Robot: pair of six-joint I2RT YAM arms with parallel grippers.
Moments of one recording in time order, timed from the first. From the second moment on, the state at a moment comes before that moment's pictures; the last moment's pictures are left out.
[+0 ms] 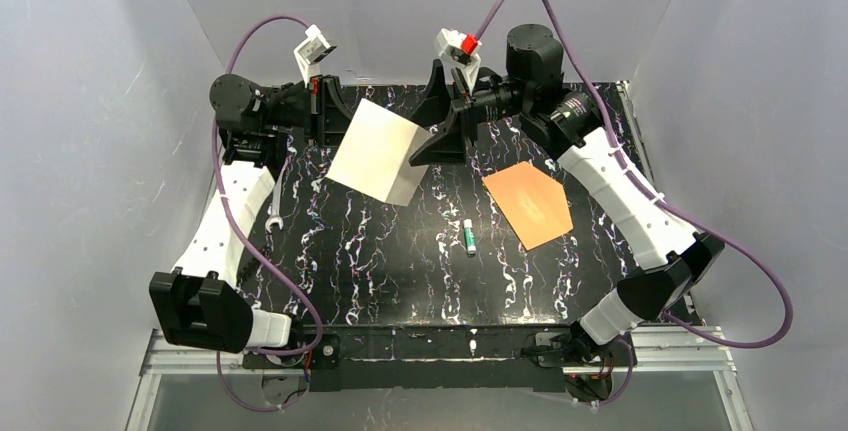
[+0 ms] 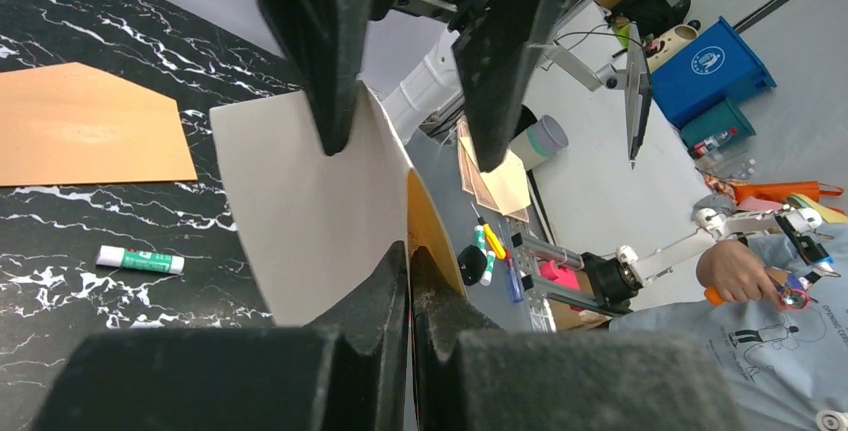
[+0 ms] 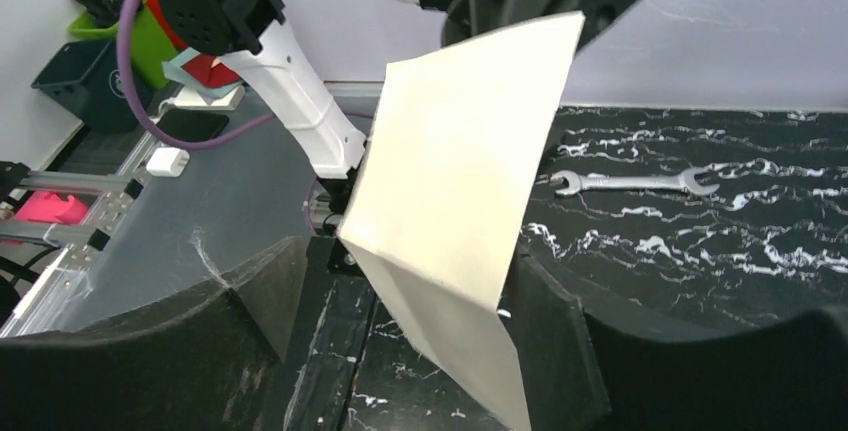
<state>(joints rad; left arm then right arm) -0.14 1.35 1.30 0.65 1.56 -1.26 0.66 1.55 1.83 -0.38 -1.18 0.05</state>
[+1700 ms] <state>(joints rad) 0.18 1.28 1.23 0.59 1.45 -1.10 0.65 1.43 1.74 -0.38 -0.59 0.07</state>
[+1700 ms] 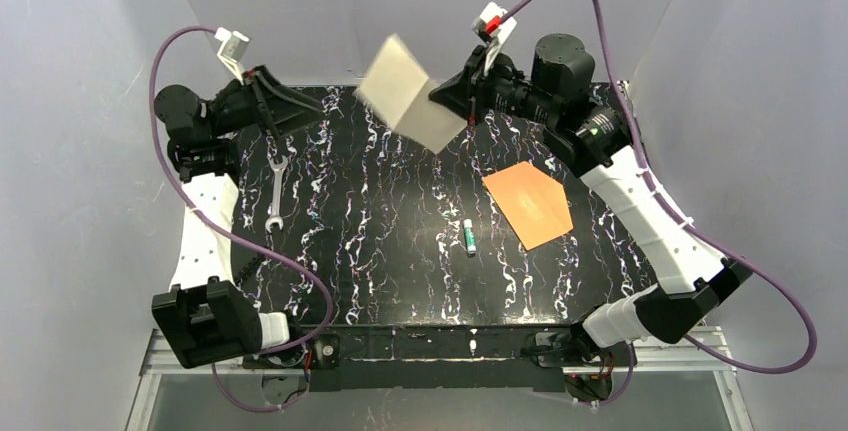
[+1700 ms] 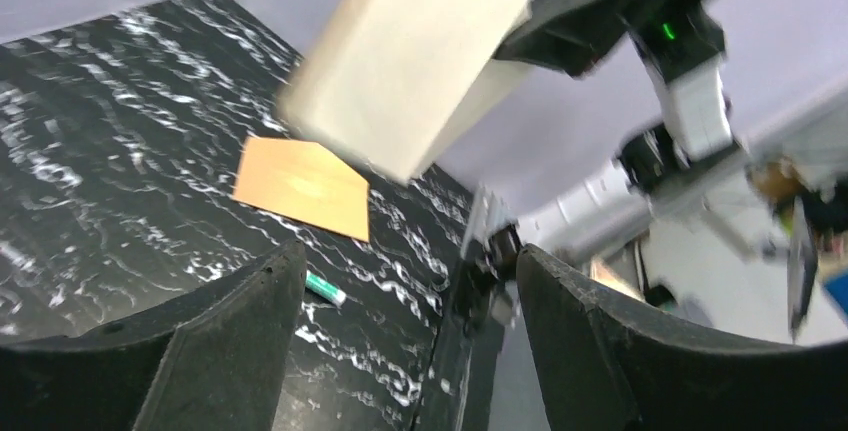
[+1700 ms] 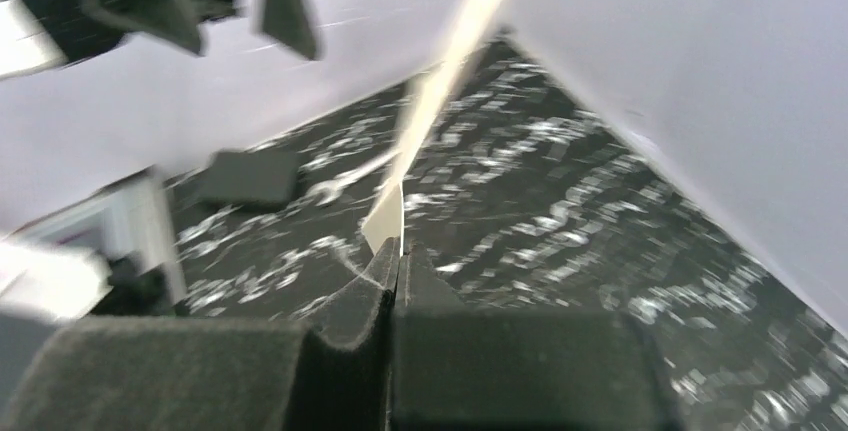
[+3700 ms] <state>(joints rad) -0.16 1.30 1.35 -0.10 1.31 -0.41 0.65 1.58 1.77 -0.19 -0.87 0.47</state>
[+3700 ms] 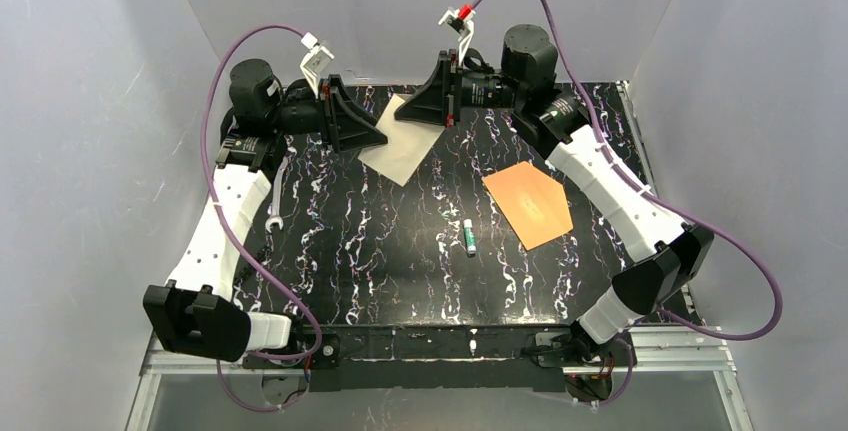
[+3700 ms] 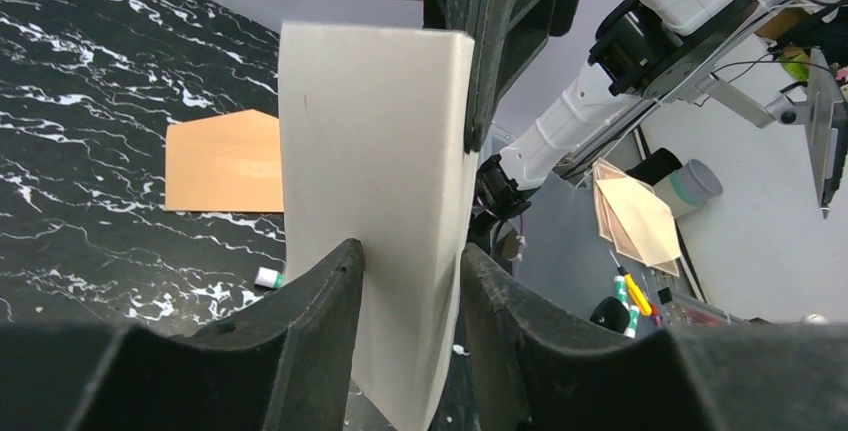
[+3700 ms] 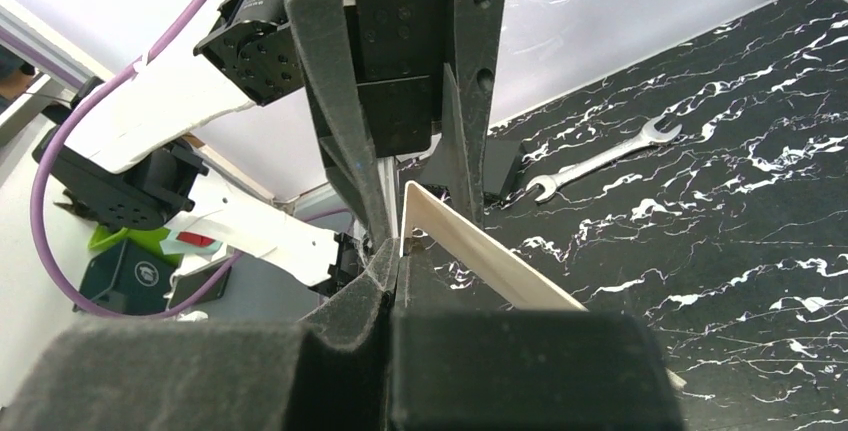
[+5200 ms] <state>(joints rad) -0.18 1.32 1.46 -0.07 1.12 -0.64 0.66 1.26 1.44 0.22 -0.22 0.76</state>
